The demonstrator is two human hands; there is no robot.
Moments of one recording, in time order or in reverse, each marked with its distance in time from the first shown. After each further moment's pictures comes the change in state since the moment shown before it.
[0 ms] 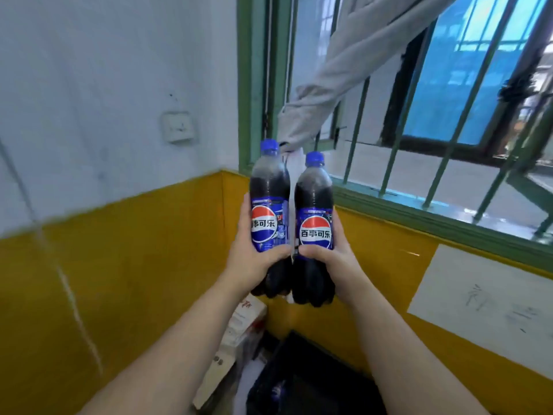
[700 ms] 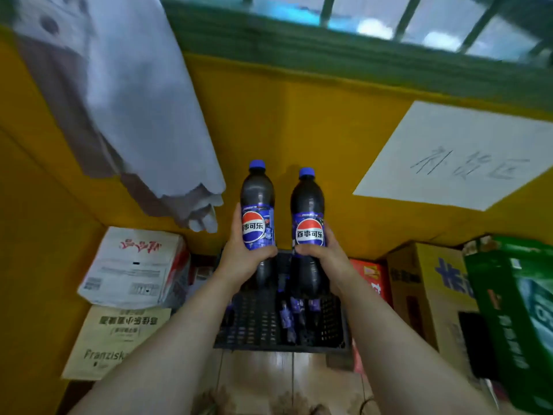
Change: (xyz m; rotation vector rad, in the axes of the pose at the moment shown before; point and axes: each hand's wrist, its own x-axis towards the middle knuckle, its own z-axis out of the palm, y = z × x) left_hand 0.069 -0.298 0.114 -0.036 -0.540 -0.613; right_hand 0.012 0.232 -0.143 0.018 0.733 0.595
